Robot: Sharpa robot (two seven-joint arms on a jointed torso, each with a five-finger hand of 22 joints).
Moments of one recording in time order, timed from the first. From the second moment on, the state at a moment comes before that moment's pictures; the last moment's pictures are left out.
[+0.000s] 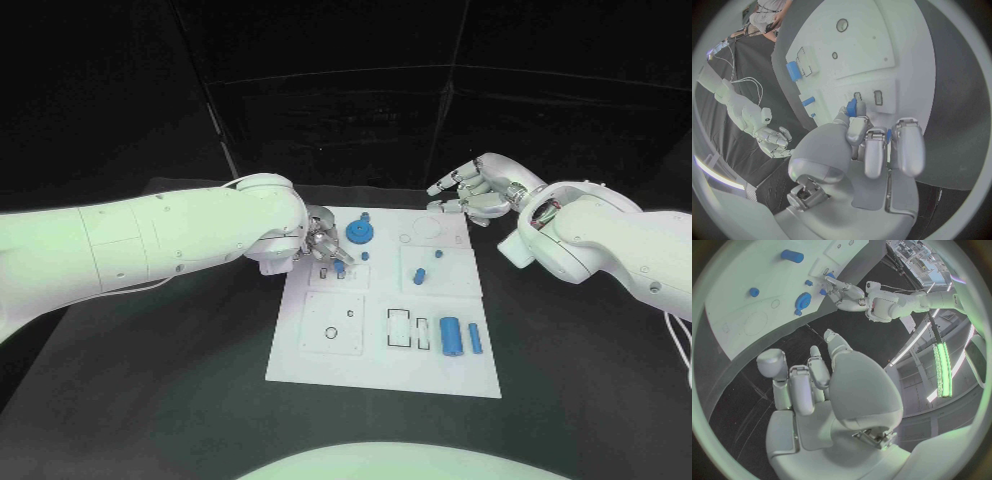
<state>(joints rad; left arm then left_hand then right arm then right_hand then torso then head) 1.39 -0.64 -0.20 1.38 -0.93 0.12 -0.57 1.23 0.23 0.01 0.06 0.04 0.89 0.04 0.61 0.62 1.35 -0.03 1.23 1.17 1.47 -0.09 1.57 1.31 0.07 1.47 0.02 1.40 1.27 1.29 -0.81 -0.03 1.47 -0.91 -0.31 0.00 1.38 -0.04 0.03 0.06 0.32 0.93 0.16 0.10 0.07 1.34 0.07 1.28 1.26 1.47 0.01 1.48 1.31 0.11 1.21 0.11 1.29 0.90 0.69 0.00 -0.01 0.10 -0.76</state>
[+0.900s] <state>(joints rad) 1.31 -0.71 -0.20 1.49 -1.00 -0.15 -0.52 1.07 0.09 0.38 0.01 0.04 0.89 0.04 0.62 0.69 1.36 -0.04 1.22 1.17 1.47 -0.09 1.57 1.31 0.07 1.47 0.02 1.40 1.29 1.29 -0.81 -0.03 1.47 -0.91 -0.29 0.00 1.38 -0.04 0.02 0.06 0.32 0.93 0.16 0.10 0.07 1.34 0.07 1.28 1.26 1.47 0.01 1.48 1.31 0.11 1.21 0.11 1.29 0.90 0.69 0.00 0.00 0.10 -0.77</state>
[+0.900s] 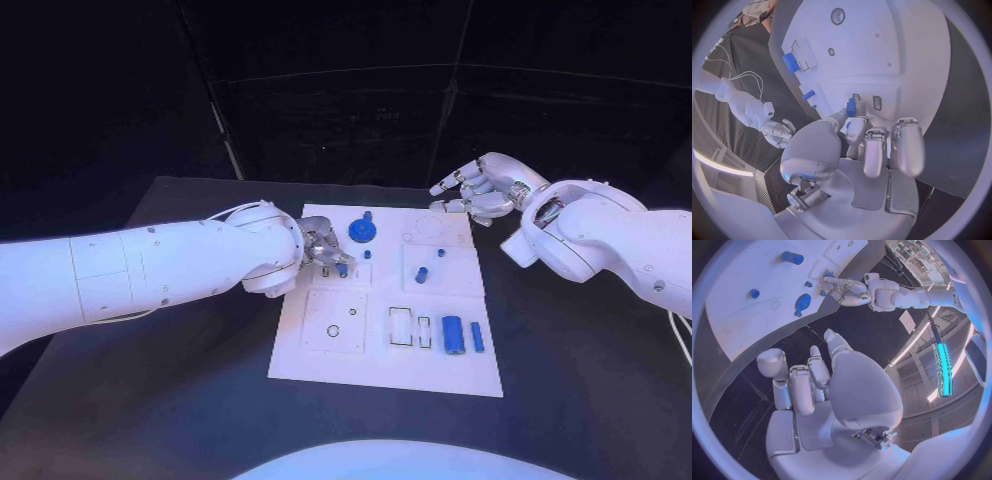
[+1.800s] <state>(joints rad) 1.25 -0.74 -0.21 1.53 -1.14 -0.37 -0.44 1.07 0.05 0.43 0.03 0.04 0.89 0.04 0.63 0.70 1.36 -0.04 1.22 1.18 1.47 -0.10 1.57 1.31 0.07 1.47 0.01 1.41 1.31 1.29 -0.82 -0.03 1.47 -0.91 -0.29 0.00 1.38 -0.04 0.02 0.06 0.32 0.93 0.16 0.11 0.07 1.34 0.07 1.28 1.26 1.47 0.01 1.48 1.31 0.11 1.21 0.11 1.29 0.90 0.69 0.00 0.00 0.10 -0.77</state>
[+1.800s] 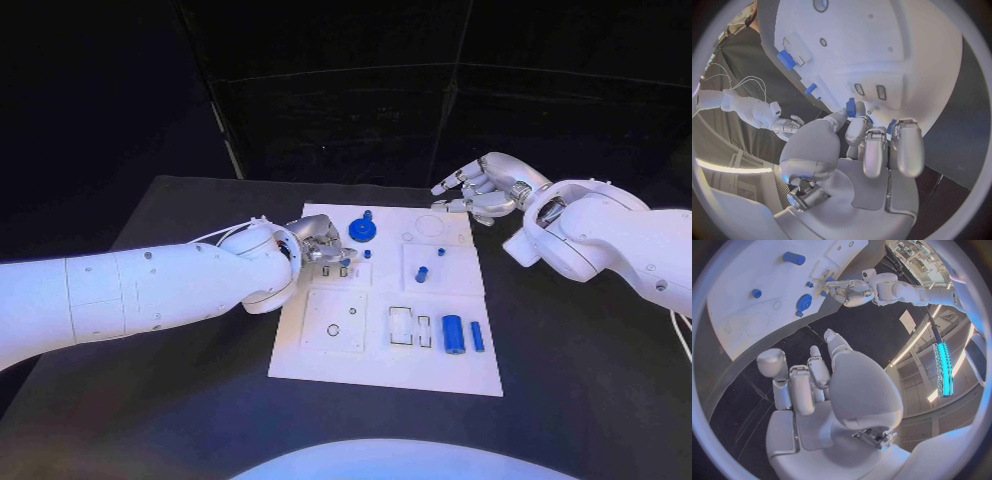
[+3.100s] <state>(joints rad) 1.24 -0.72 -0.20 1.51 -1.16 -0.30 -0.46 1.06 0.01 0.46 0.02 0.04 0.89 0.04 0.63 0.71 1.37 -0.04 1.22 1.18 1.47 -0.10 1.57 1.31 0.07 1.47 0.01 1.41 1.31 1.29 -0.81 -0.03 1.46 -0.91 -0.28 0.00 1.38 -0.04 0.02 0.07 0.32 0.92 0.16 0.11 0.07 1.34 0.07 1.28 1.26 1.47 0.01 1.48 1.31 0.11 1.21 0.11 1.29 0.90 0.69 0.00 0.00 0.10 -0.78</state>
